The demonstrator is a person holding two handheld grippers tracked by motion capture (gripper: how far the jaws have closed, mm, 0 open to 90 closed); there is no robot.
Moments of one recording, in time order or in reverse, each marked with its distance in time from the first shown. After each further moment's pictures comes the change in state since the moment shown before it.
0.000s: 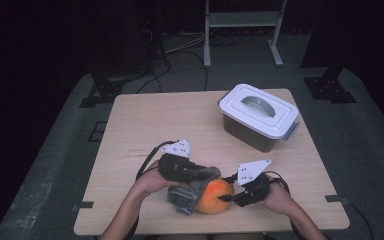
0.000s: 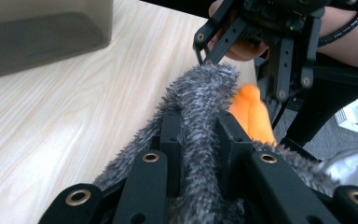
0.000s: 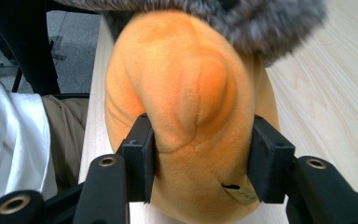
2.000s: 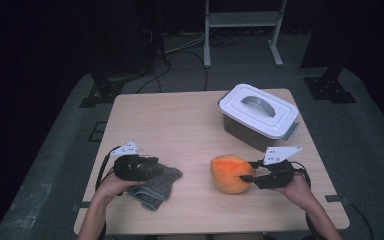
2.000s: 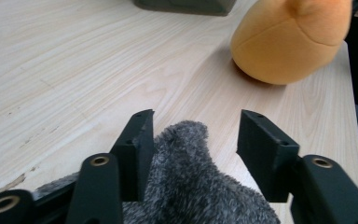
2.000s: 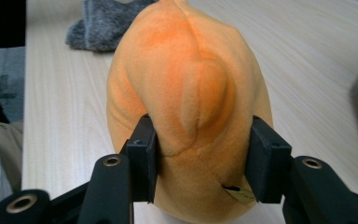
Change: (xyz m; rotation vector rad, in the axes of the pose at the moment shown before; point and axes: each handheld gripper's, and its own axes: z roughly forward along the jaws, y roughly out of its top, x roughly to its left) left arm 0.045 -0.099 -0.082 -0.086 0.280 -0.204; right arm -0.034 -0.033 -0.051 -0.044 -0.193 0.217
